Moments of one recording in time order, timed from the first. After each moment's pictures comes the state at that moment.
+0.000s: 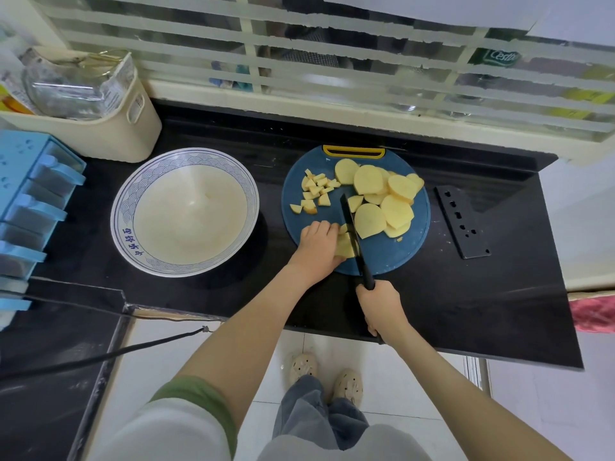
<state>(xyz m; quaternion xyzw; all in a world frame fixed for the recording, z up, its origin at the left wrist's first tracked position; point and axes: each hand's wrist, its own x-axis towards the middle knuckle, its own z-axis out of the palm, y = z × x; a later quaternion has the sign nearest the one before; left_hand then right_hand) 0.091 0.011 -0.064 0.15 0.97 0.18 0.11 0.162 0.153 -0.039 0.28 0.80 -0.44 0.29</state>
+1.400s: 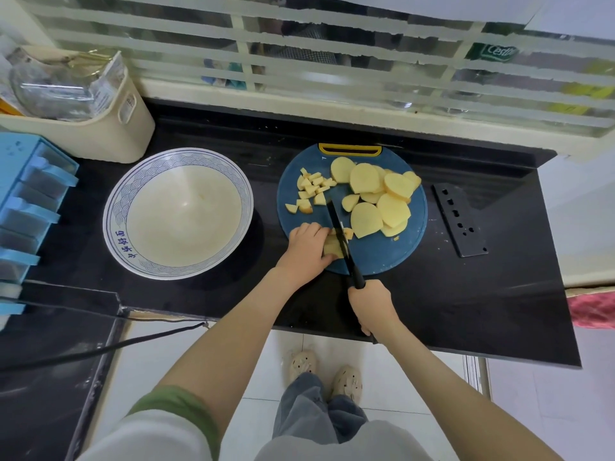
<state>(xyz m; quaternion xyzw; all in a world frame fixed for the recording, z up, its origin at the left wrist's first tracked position) 0.093 -0.002 -0.068 0.13 0.96 0.23 0.11 0.156 0.148 -0.045 0.28 0.81 -0.40 0.33</state>
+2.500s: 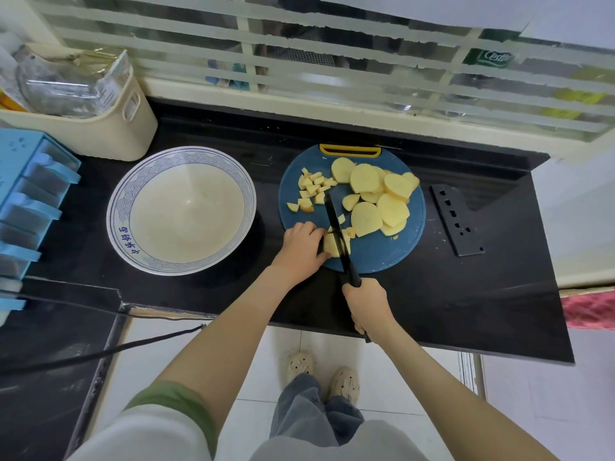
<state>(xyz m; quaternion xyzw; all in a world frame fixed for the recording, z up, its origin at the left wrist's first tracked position) 0.096 -0.011 -0.063 0.12 0.96 0.22 0.12 0.162 0.136 -0.032 0.29 0.79 -0.44 0.32</state>
